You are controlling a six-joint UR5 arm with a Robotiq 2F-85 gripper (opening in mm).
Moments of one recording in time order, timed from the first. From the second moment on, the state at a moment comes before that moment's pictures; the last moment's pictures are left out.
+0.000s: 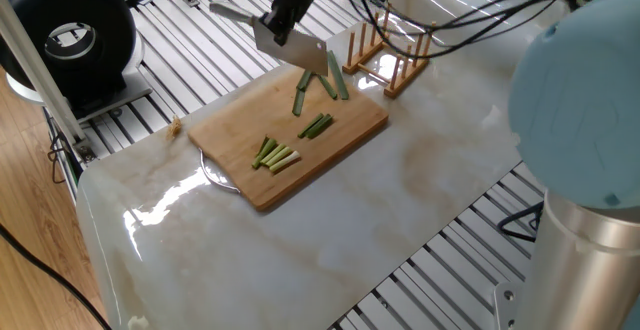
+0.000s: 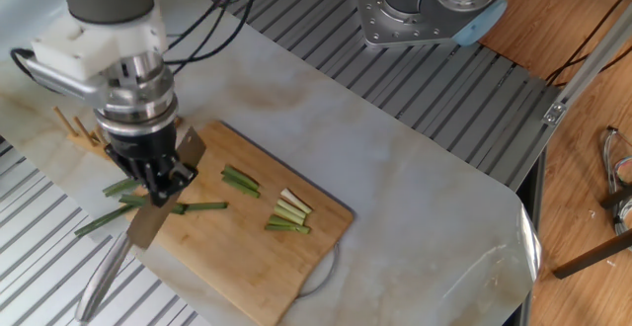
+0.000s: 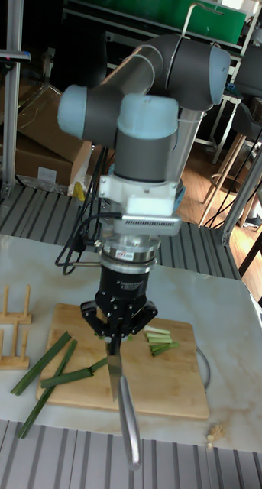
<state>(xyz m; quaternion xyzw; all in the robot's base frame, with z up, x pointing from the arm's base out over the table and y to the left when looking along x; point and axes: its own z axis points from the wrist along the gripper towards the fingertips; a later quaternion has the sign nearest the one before) 0.693 0.006 0.147 -0.11 0.99 0.03 0.12</state>
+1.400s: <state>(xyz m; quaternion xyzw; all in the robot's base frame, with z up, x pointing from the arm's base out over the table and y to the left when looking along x) 0.678 0.007 0.162 -0.19 0.98 0.01 0.09</state>
